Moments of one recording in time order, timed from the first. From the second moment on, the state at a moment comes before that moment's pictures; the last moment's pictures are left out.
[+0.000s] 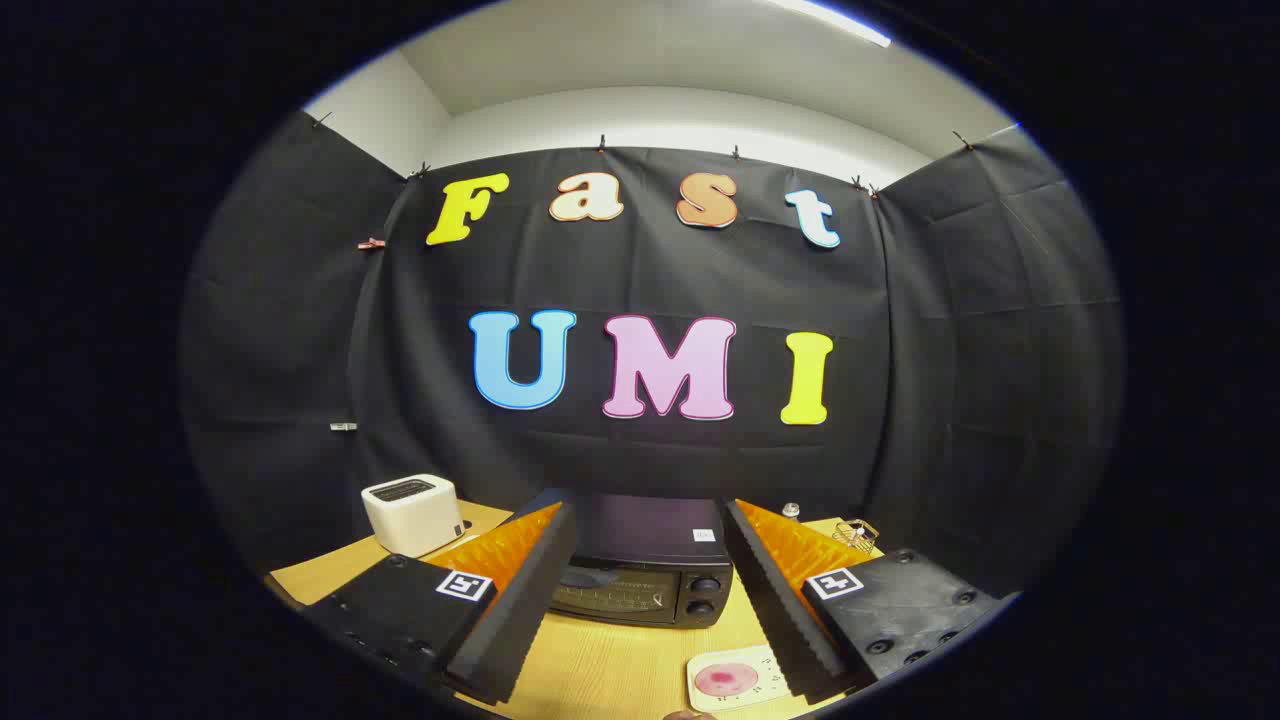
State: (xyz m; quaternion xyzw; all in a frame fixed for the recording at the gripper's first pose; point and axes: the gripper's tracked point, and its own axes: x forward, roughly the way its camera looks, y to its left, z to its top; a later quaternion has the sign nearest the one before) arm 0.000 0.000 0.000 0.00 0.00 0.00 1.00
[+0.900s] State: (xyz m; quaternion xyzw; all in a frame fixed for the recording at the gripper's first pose) arm 0.011 0.006 -0.027 0.02 0.03 0.00 1.00
